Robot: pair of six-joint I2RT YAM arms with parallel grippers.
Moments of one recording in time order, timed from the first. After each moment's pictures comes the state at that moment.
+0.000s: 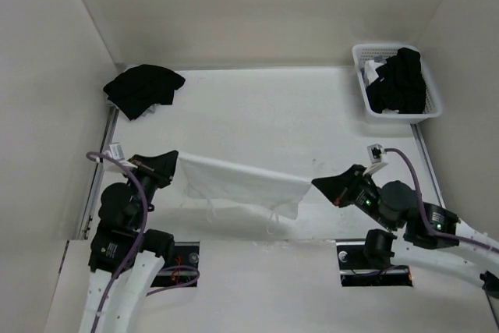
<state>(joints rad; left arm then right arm) -0.25 0.25 0.60 -0.39 -0.09 -0.85 1.09 0.41 0.66 -0.43 0.42 0.92</state>
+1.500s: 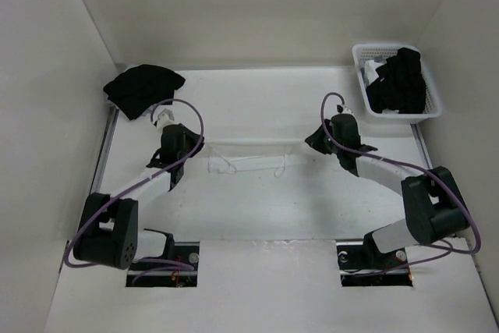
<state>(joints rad) -0.21 1.34 0.56 0.30 -0.10 -0.85 0.34 1.47 0.73 0.17 -0.04 0.74</state>
